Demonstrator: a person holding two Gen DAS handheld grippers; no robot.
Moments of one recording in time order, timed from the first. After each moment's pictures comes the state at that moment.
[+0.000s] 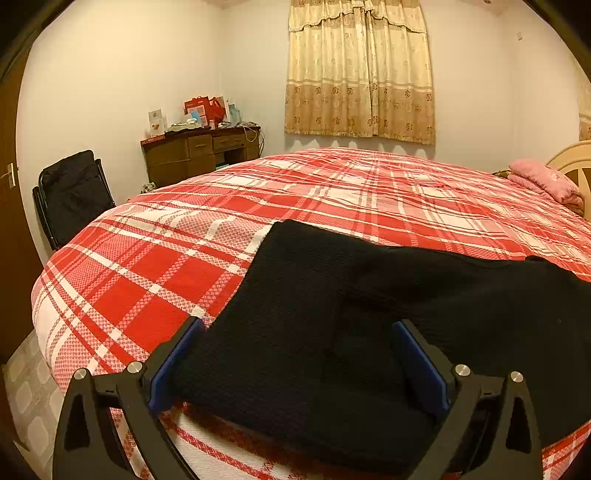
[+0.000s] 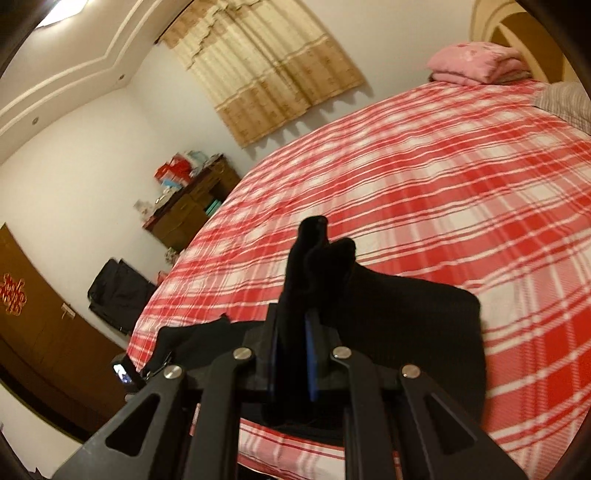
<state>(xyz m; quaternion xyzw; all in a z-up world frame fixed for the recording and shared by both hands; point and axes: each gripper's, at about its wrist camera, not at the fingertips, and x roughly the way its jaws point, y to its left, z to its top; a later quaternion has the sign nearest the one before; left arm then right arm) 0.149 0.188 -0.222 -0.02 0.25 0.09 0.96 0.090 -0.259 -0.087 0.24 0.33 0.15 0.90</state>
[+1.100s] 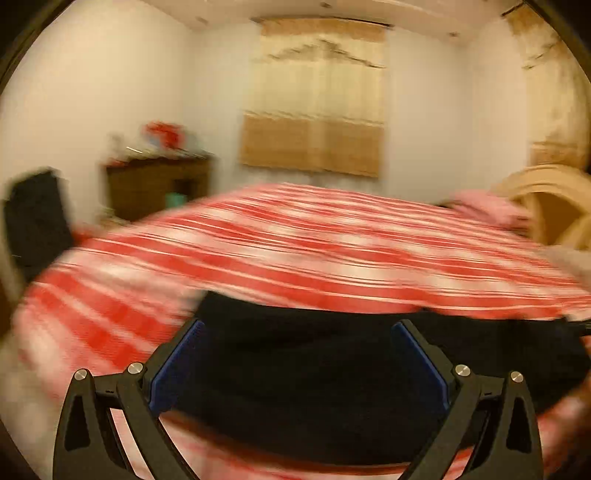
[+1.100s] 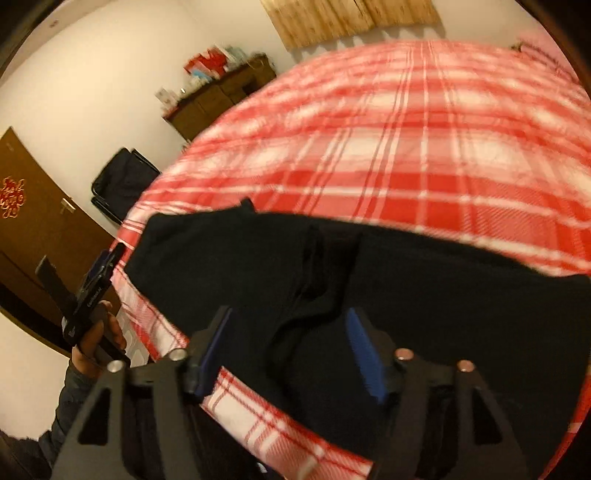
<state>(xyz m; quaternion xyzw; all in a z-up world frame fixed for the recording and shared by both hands) 0.114 0.134 -0.150 -0.06 0.21 -0.05 0.98 0.135 -0.145 -0.170 0.12 0.45 0.25 0.85</state>
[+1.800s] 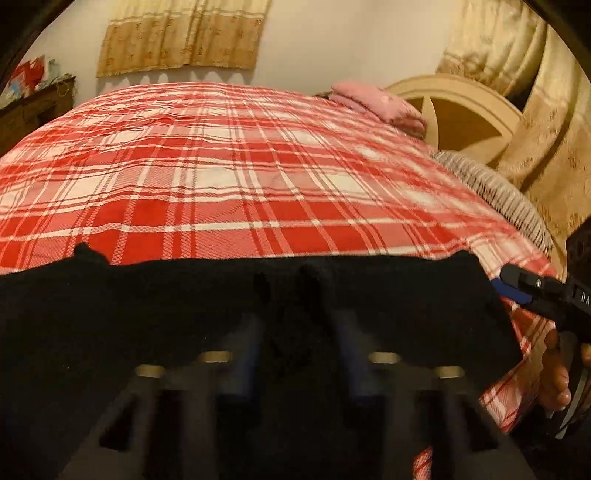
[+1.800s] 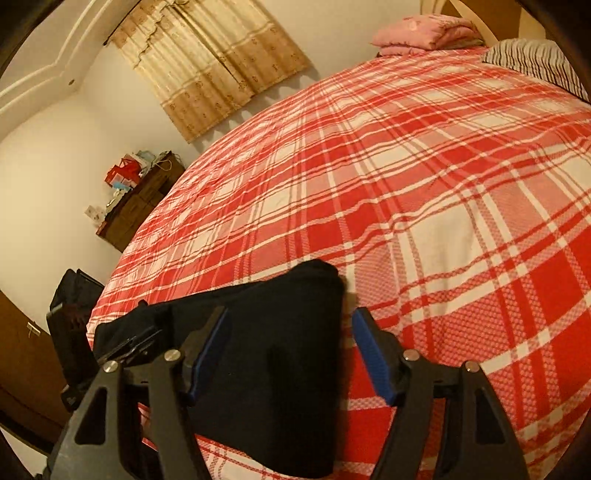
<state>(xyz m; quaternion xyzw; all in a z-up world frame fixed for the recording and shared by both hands) 0.194 -0.086 -0.187 -0.03 0.40 -0.26 0.88 0.092 -0.299 -0.178 0.26 0.36 0.06 0.89</state>
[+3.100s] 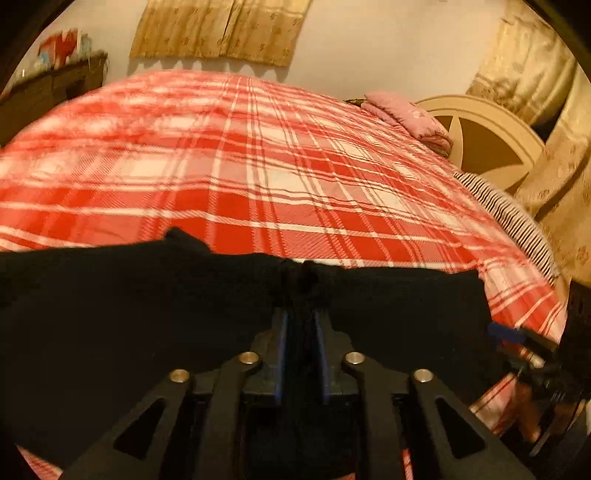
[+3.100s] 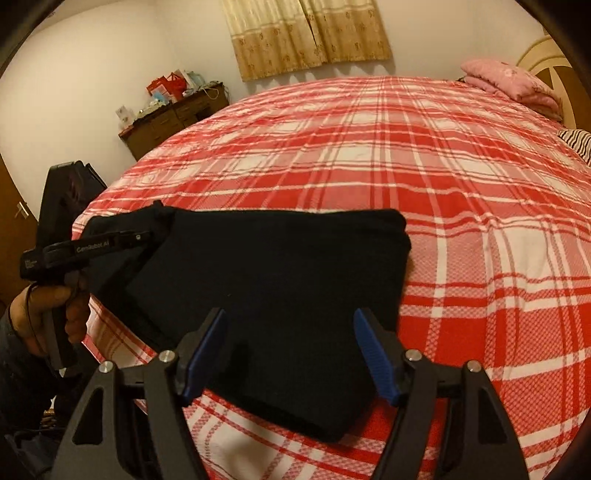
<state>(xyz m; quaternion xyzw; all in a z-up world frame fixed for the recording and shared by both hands) 0.187 -0.024 -0.175 -0.06 0.40 -0.21 0.89 0.095 -0.229 -0.196 0.08 0.40 0.14 0.90</state>
